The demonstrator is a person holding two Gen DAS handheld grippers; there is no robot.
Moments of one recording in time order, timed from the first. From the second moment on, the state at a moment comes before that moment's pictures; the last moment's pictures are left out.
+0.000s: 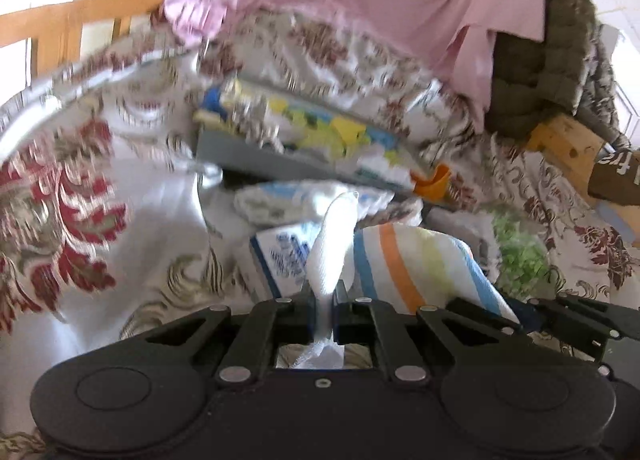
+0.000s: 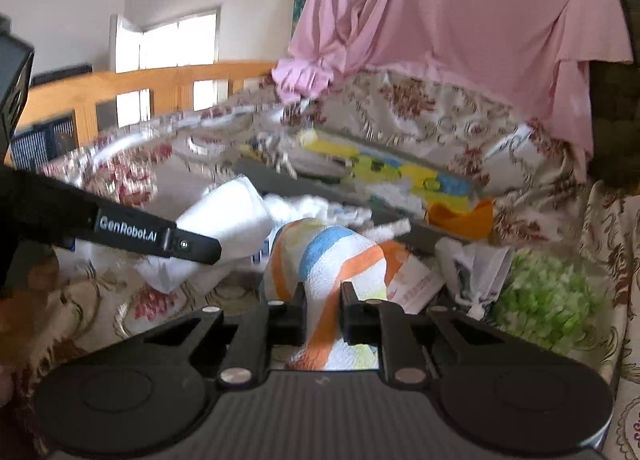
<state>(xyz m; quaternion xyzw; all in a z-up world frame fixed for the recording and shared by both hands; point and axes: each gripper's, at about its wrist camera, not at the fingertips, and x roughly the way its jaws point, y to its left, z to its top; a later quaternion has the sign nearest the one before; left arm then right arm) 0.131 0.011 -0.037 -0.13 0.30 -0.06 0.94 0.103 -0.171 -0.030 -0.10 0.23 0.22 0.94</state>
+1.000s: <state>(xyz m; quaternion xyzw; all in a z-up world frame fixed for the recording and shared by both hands) 0.324 0.089 0.016 -0.13 0.20 -0.05 0.97 0.281 -0.173 0.052 -0.04 0.14 0.18 0.97</state>
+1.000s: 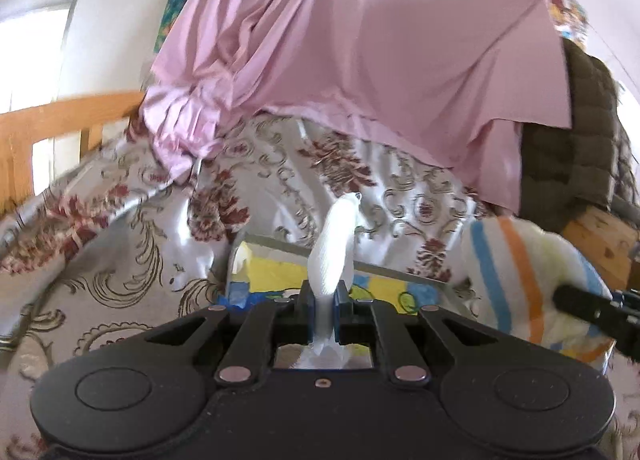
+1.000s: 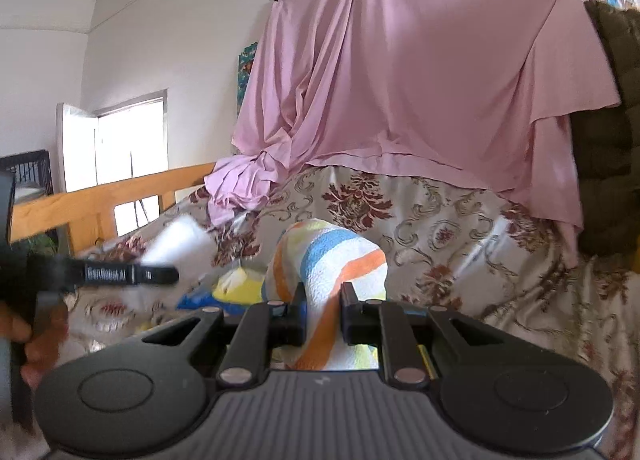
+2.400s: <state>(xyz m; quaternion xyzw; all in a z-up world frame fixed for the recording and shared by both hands) 0.372 0.097 -0.037 -0.09 0.28 -0.09 0.95 0.381 -0.109 -0.010 -0.04 0.31 0.16 0.94</state>
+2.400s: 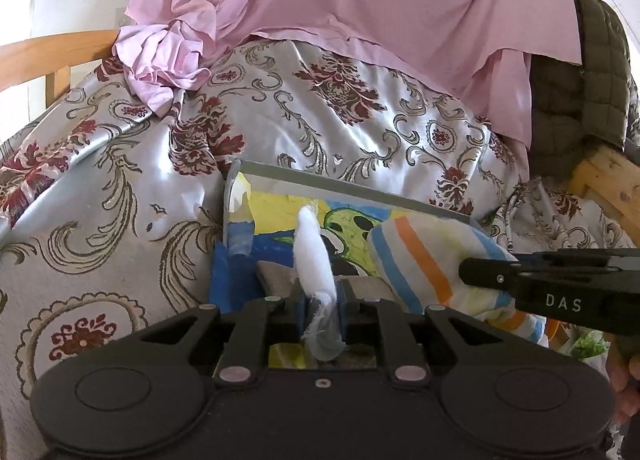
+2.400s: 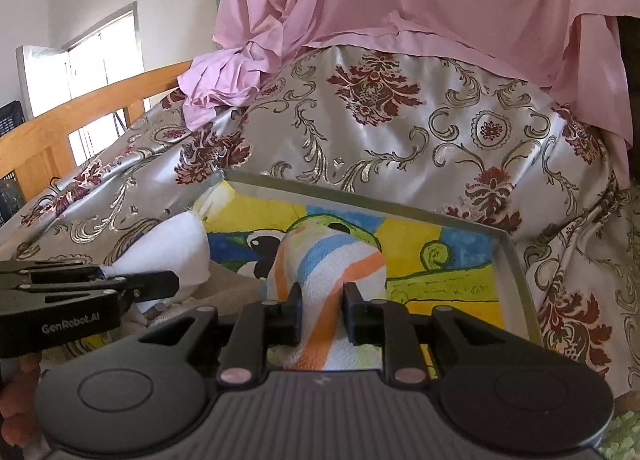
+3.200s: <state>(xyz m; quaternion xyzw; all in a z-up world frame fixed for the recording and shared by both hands) 0.325 0.067 -0.002 -0.06 0.24 -0.07 0.97 0.312 -0.156 0.051 -0.04 0.23 0.13 0.96</state>
